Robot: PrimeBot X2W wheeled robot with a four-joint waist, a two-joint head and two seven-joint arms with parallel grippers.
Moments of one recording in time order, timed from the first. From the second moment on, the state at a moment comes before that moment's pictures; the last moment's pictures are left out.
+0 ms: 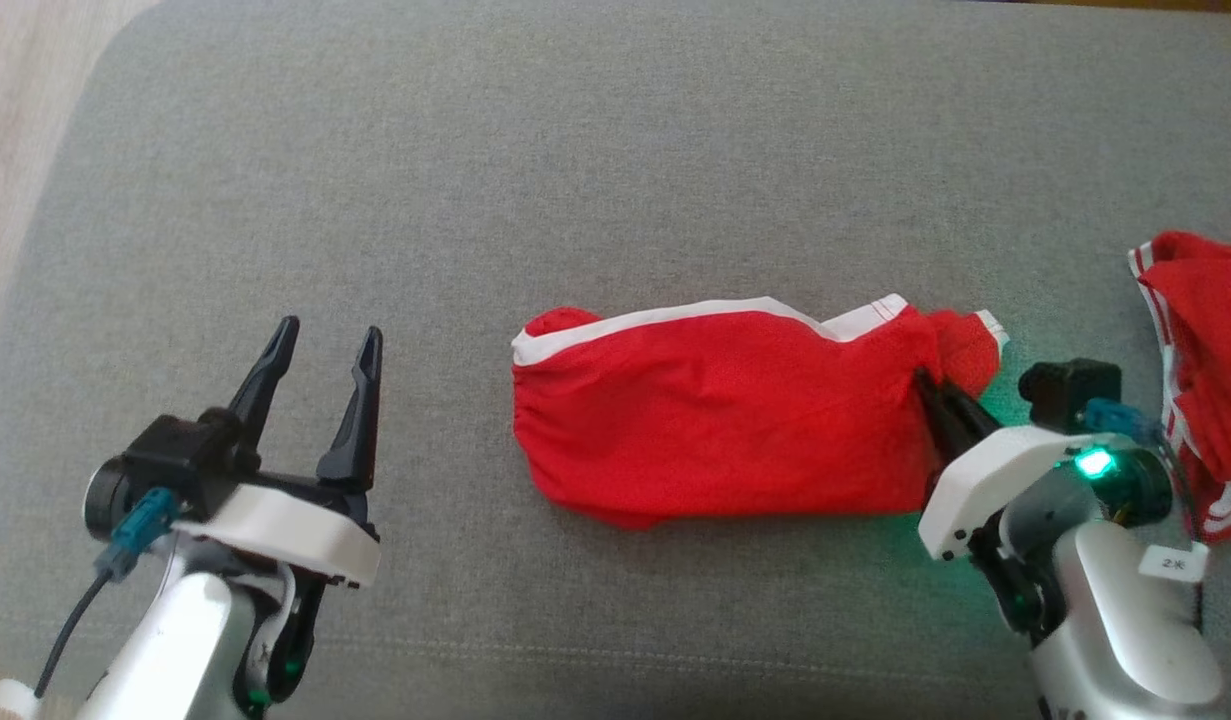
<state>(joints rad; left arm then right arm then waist) -0.18 0.35 -0.41 0.08 -0.44 0.11 -0.23 -0.25 -0.11 0.12 0.40 0.25 0.13 0.20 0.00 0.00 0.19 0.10</state>
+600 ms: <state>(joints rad) -0.17 0.36 -0.41 0.09 -0.44 0.11 -0.23 0.01 -0.07 -0.01 0.18 0.22 0.13 0.22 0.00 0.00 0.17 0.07</state>
